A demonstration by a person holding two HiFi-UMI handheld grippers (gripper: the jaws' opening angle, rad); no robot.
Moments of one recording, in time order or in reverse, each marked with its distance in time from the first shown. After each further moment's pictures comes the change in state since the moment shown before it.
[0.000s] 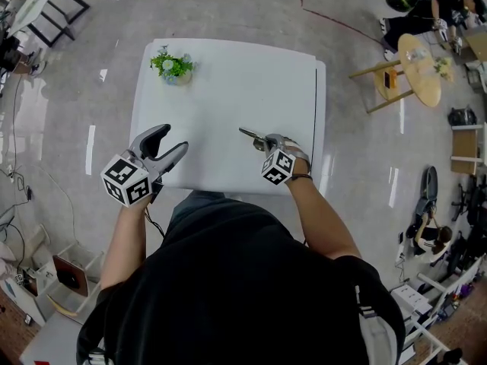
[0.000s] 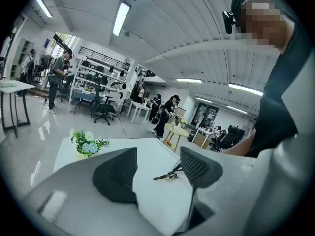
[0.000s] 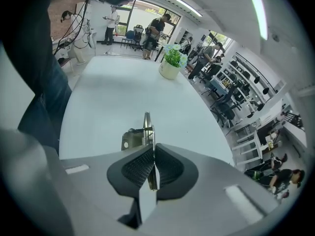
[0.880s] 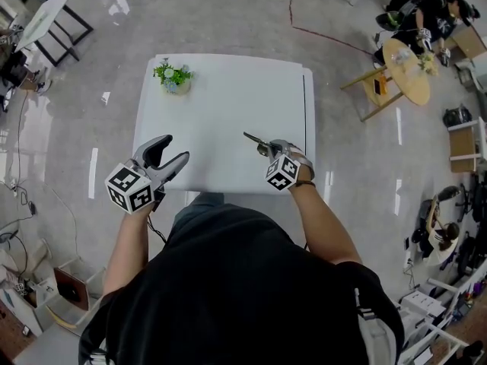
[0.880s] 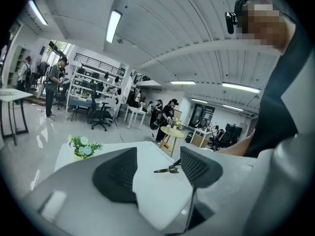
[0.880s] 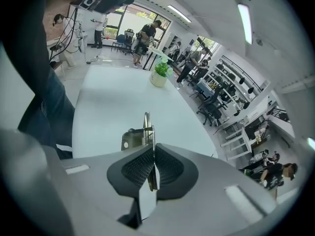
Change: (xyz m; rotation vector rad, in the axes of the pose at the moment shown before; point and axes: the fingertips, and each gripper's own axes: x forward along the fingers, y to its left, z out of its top) left arm -0.035 -0.063 0.000 0.060 -0.039 -0.015; right arm -0.071 -0.002 -0.014 0.070 -0.034 -0.112
